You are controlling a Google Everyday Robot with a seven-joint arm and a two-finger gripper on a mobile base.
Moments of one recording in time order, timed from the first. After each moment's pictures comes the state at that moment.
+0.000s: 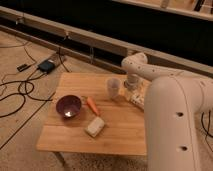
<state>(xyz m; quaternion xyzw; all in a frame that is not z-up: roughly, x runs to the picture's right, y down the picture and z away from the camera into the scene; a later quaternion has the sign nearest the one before) 0.190 0.056 0.915 -0.28 0.23 0.45 0.82</state>
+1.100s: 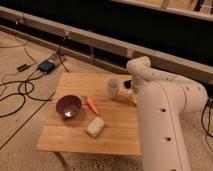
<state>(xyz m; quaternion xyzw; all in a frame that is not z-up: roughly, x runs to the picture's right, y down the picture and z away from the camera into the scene) 0.227 0.082 0.936 -0.33 0.27 0.43 0.79</state>
